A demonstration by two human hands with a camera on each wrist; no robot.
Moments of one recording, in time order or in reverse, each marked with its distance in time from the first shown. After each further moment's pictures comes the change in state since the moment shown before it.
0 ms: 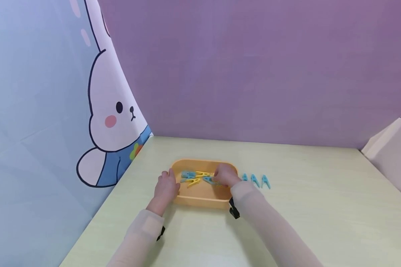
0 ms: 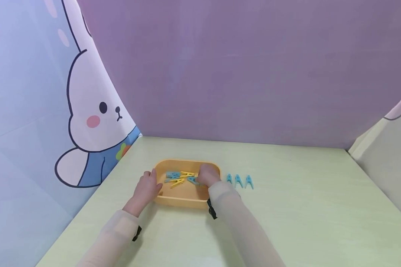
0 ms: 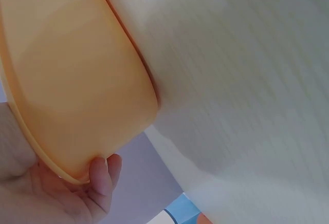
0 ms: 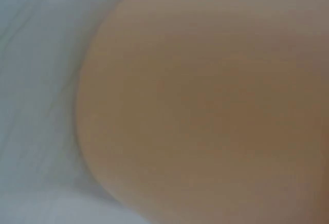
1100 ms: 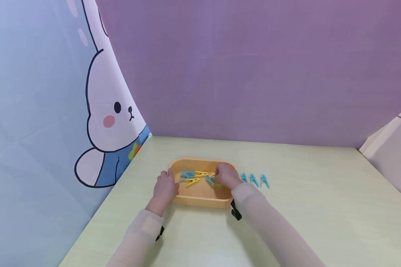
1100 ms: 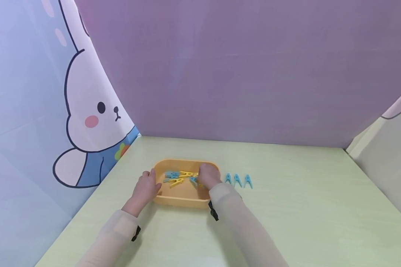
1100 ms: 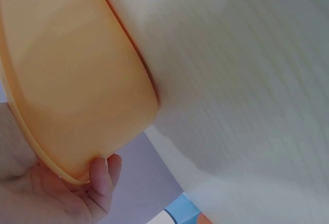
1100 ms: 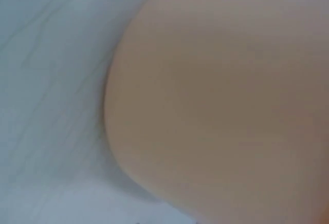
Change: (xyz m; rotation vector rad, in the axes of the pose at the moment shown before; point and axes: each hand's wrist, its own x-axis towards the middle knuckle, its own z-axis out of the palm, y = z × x) left_hand 0.002 0.000 0.001 0.004 -0.013 -0.009; right_hand -0.006 0.002 -0.002 -0.130 0.126 -0.058
